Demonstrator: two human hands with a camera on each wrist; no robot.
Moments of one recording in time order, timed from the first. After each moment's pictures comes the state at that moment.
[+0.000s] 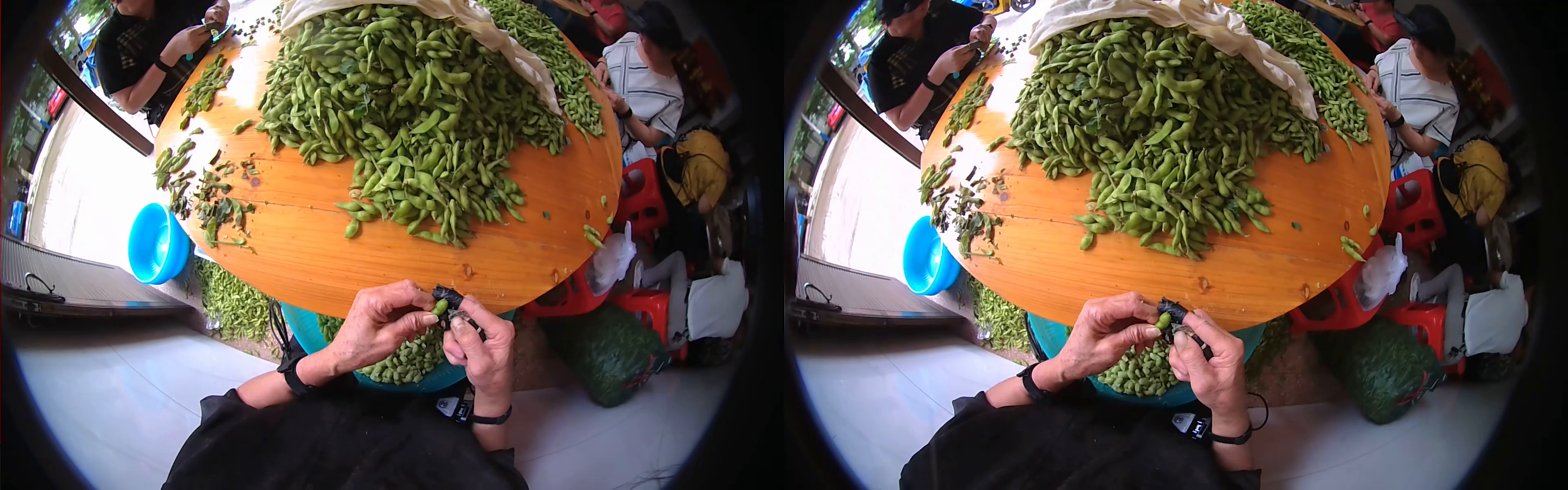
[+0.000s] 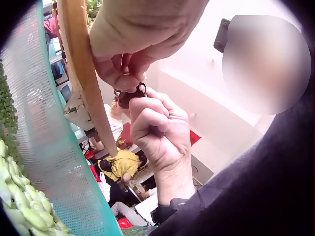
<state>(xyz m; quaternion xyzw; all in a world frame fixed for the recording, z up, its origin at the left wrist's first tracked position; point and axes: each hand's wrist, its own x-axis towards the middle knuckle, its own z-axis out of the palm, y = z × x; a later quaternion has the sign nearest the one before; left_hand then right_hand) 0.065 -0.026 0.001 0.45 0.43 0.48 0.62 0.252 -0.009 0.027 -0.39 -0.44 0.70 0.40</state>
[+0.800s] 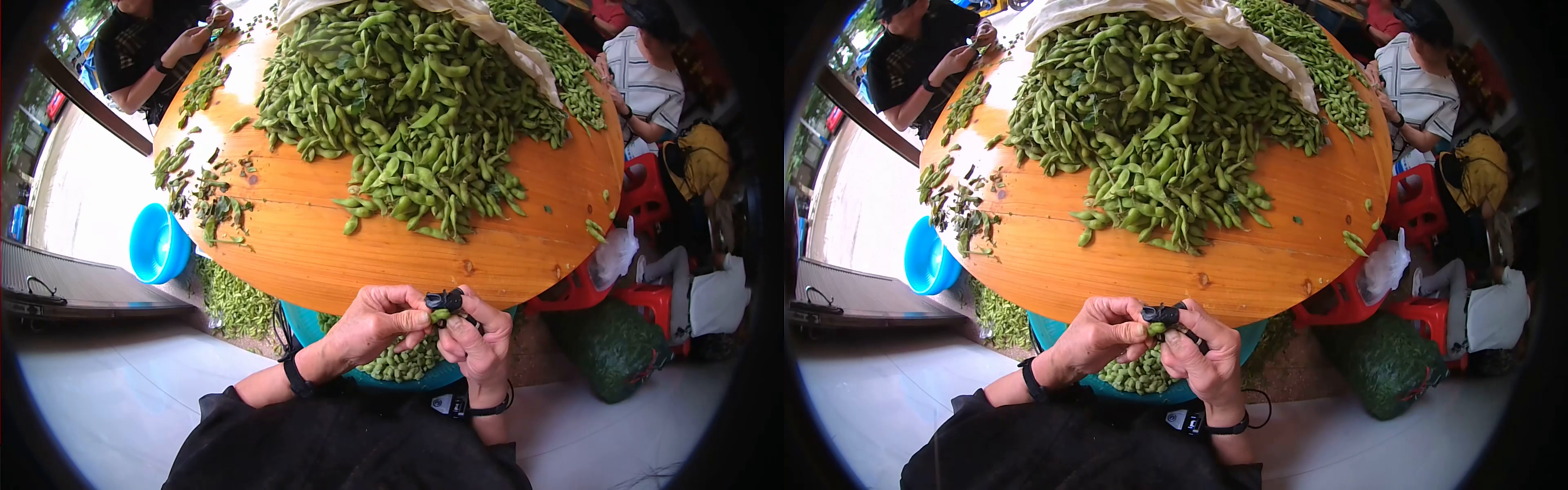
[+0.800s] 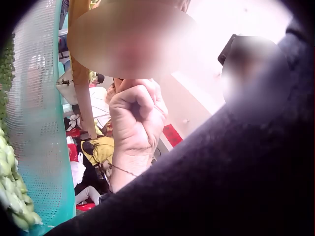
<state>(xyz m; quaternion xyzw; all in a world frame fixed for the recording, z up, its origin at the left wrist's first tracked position) 0.061 -0.028 0.004 0.20 0.30 0.49 0.79 0.246 -0.006 0.015 -0.25 -0.36 0.78 0.44</state>
